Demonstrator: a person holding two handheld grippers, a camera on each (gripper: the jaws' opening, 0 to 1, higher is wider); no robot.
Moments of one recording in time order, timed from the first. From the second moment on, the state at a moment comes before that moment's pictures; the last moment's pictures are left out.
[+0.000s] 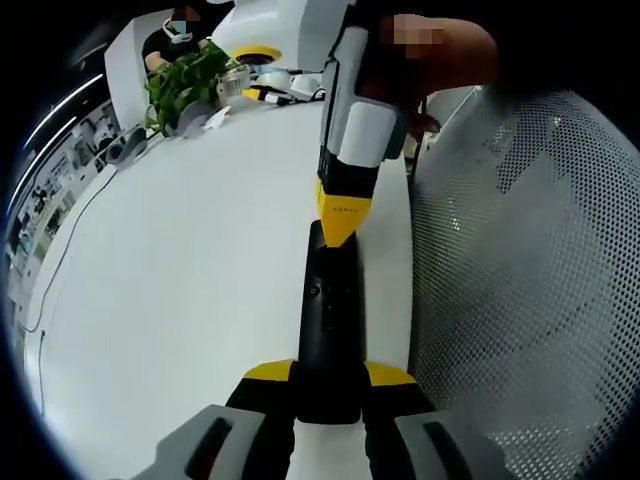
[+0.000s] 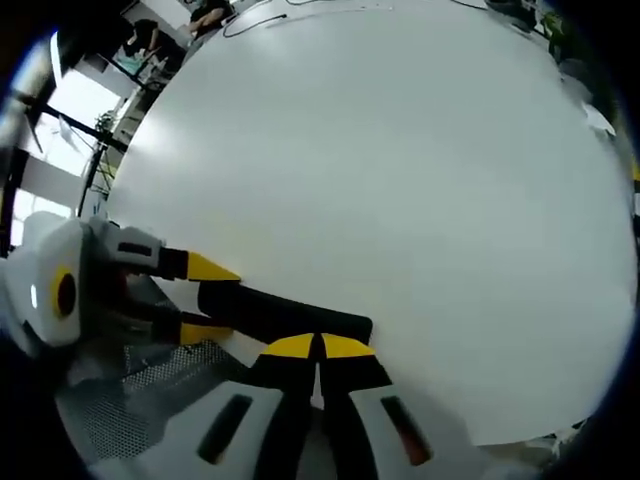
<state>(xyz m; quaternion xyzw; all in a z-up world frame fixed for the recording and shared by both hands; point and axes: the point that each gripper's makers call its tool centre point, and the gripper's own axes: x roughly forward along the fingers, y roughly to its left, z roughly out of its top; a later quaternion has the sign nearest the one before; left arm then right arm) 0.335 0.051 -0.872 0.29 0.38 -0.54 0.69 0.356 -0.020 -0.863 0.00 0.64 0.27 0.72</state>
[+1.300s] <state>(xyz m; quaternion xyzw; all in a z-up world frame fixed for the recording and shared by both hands) 0.336 0.049 -0.873 0.28 0.38 -0.54 0.70 0.358 -0.019 -0.864 0.02 0.64 0.26 0.72</state>
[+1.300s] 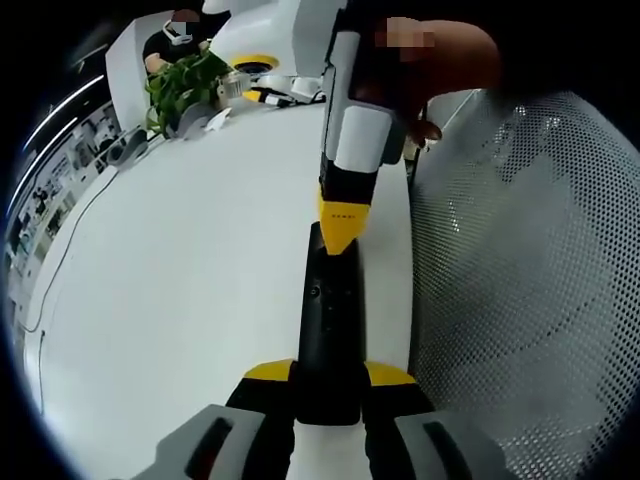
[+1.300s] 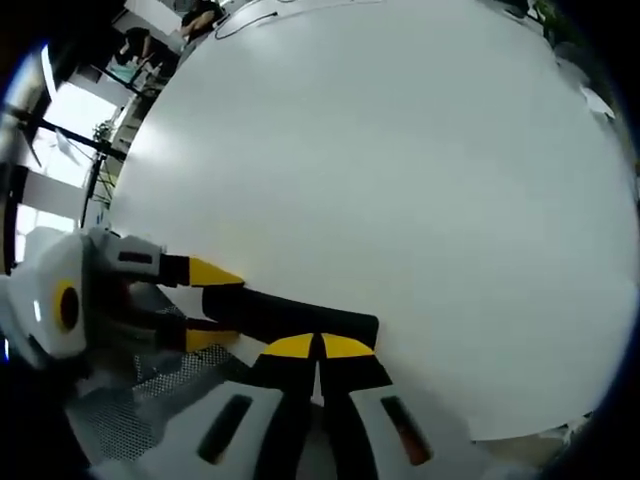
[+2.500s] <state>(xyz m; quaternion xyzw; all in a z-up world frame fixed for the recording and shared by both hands) 0.337 0.048 -0.873 0.29 0.39 -0.53 0.70 0.371 -0.004 -0.869 -0.07 0.59 0.30 0.75</state>
